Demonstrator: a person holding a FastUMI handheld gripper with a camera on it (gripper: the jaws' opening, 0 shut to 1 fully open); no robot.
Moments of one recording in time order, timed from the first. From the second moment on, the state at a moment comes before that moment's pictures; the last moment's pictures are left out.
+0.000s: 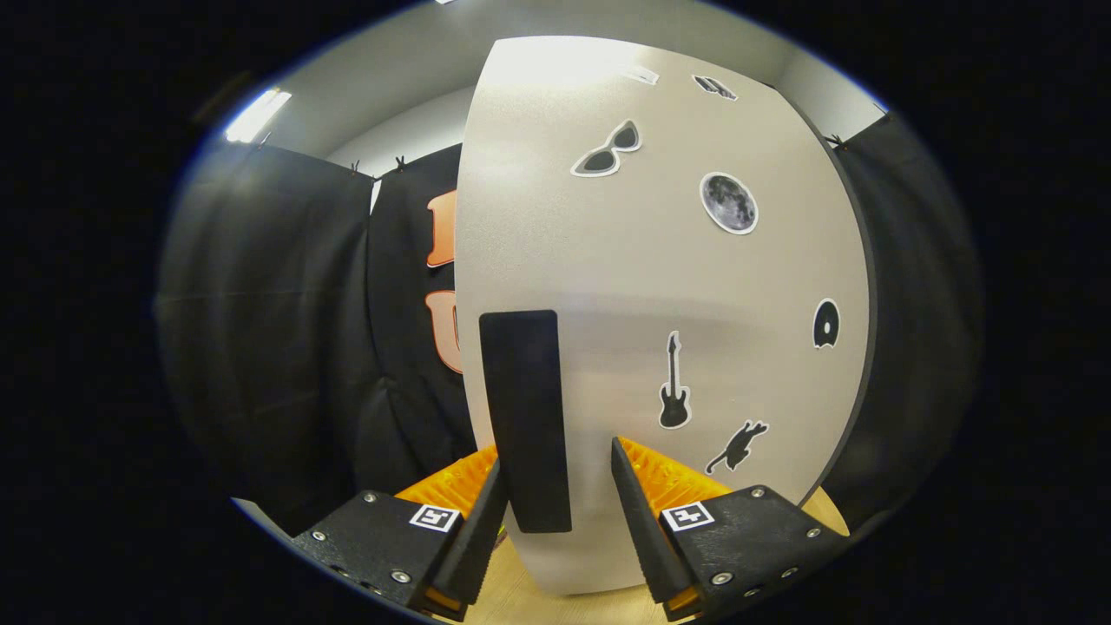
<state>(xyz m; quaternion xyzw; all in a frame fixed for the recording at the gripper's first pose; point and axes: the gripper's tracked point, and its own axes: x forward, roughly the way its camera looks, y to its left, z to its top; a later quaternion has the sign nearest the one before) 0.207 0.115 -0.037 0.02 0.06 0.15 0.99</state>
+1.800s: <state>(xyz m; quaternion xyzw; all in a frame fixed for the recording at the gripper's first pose) 0.215 0.103 -0.022 -0.03 0.04 0.05 1.00</state>
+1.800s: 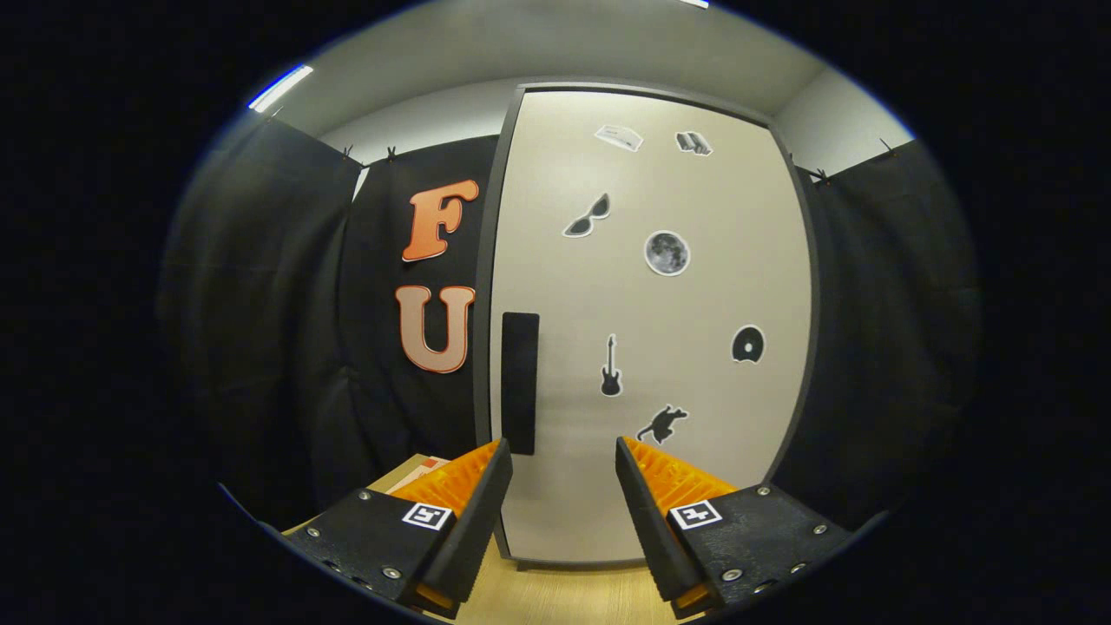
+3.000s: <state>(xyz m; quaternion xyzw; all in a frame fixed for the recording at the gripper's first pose) 0.186 0.081 -0.012 -0.02 0.03 -0.03 1.00</state>
